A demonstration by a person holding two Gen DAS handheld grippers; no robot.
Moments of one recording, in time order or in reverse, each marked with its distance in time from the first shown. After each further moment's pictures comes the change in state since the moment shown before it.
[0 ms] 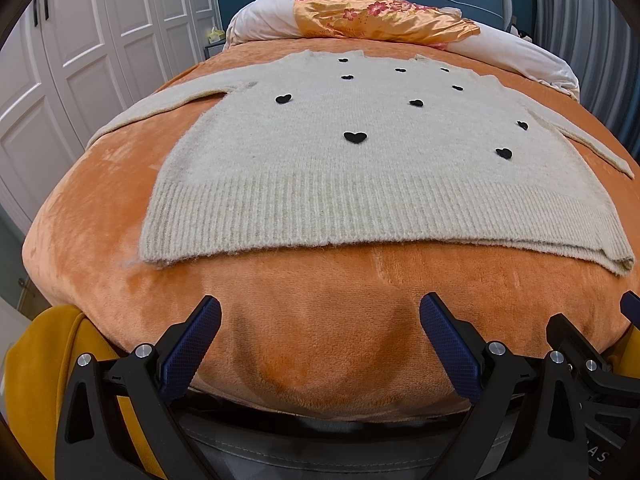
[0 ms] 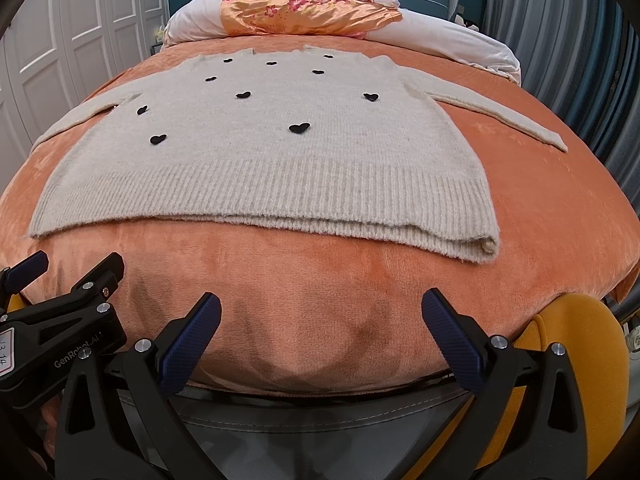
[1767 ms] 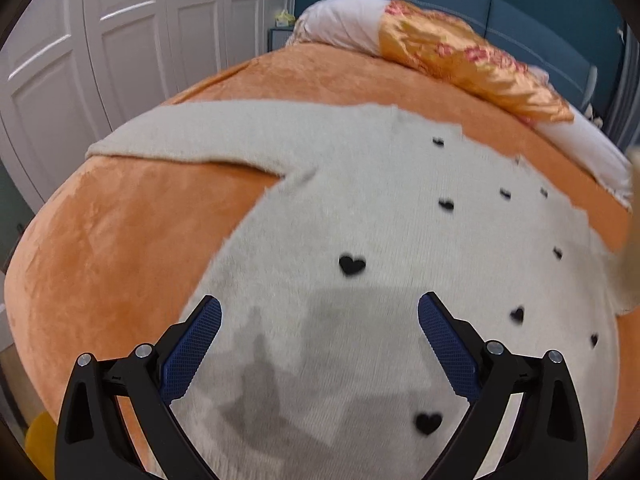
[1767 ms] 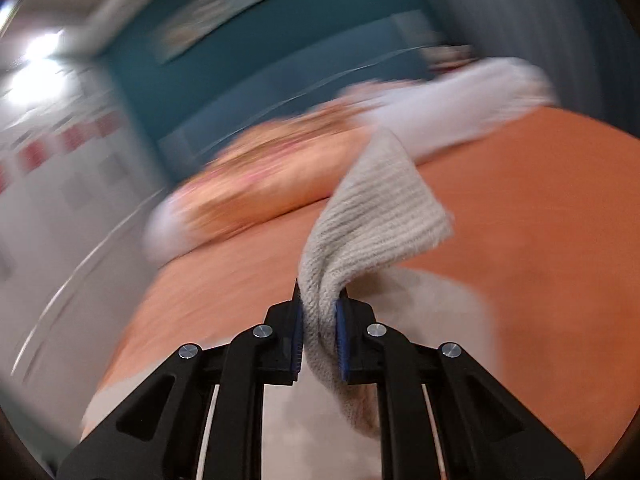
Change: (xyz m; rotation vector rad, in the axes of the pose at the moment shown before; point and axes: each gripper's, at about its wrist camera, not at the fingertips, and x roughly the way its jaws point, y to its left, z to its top) left arm 0.087 0.071 0.183 -0.307 0.003 0.054; right arm 0.142 -0.149 0.365 0.249 -0.308 0.499
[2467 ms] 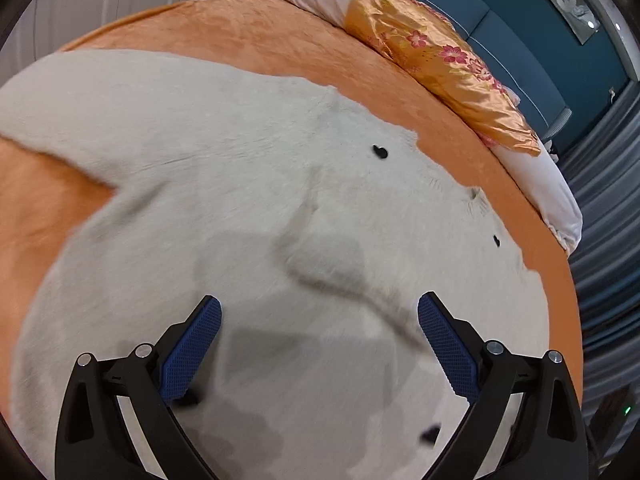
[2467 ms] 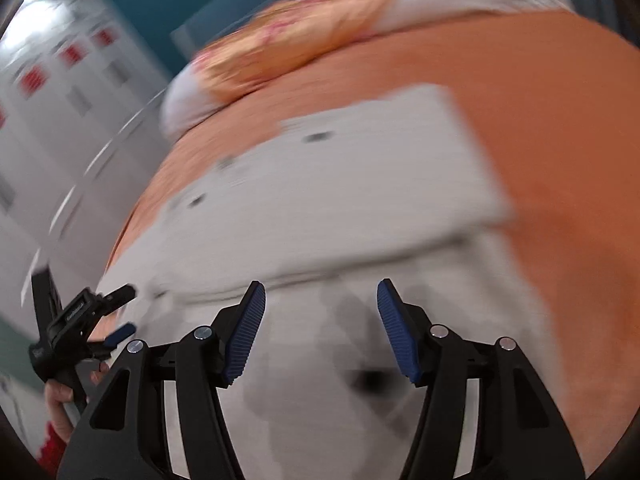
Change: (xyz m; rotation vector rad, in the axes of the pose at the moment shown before) left arm 0.109 -0.051 0.064 -0.154 0.157 -0.317; right arm -0.015 -0.051 -0.145 0.234 0.277 -0.152
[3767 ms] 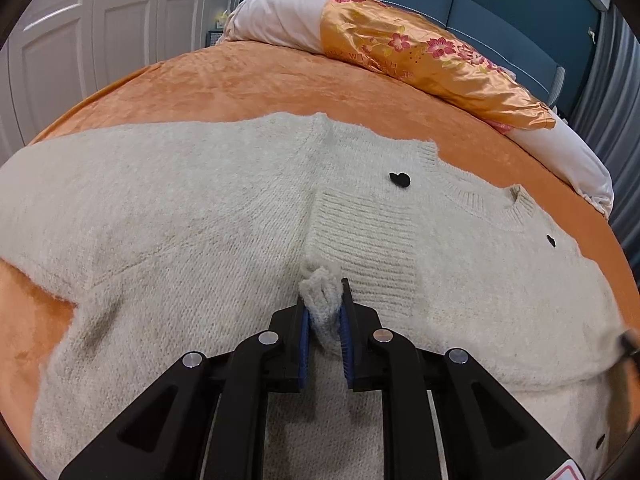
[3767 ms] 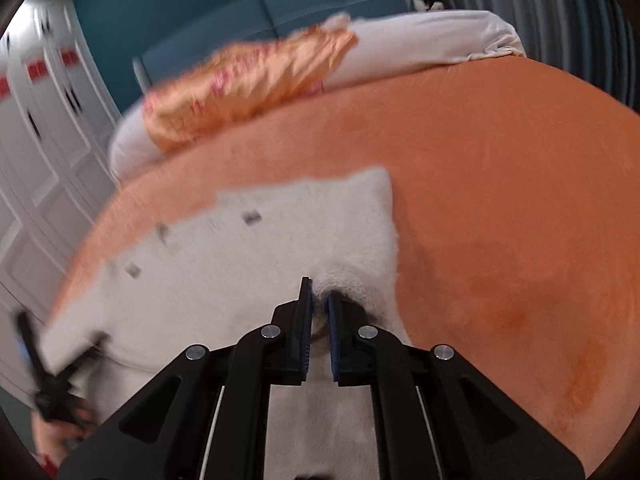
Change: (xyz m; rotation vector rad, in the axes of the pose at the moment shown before) left arm 0.046 -0.009 0.021 0.231 -0.151 0.124; right arm 0.045 0.027 0.034 -0.121 -0.087 -0.304
